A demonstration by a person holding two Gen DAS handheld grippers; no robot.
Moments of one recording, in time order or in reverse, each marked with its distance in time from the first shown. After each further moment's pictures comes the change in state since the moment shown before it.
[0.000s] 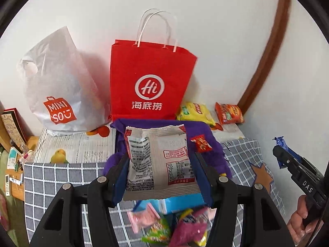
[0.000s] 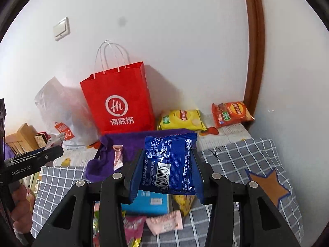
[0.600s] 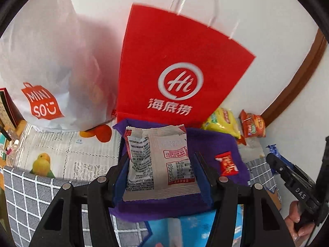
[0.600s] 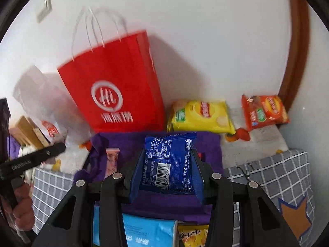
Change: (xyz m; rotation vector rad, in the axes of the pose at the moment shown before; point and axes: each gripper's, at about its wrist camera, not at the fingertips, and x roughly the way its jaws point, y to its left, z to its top) left arm 0.122 0.055 0.040 -0.144 0.105 0.020; right arm 0.162 0.010 0.040 -0.050 0.184 0.102
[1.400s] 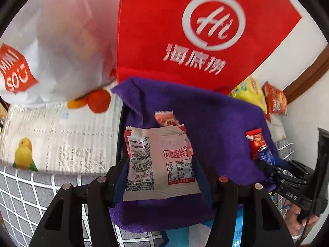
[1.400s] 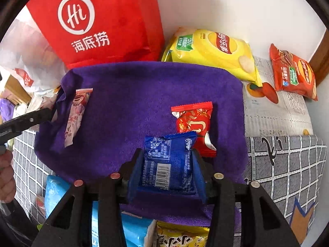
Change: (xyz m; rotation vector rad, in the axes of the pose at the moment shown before) left arm 0.090 0.020 -0.016 -0.021 0.241 0.049; right arm 0.107 -0.013 -0.036 -0.115 0.372 -0.002
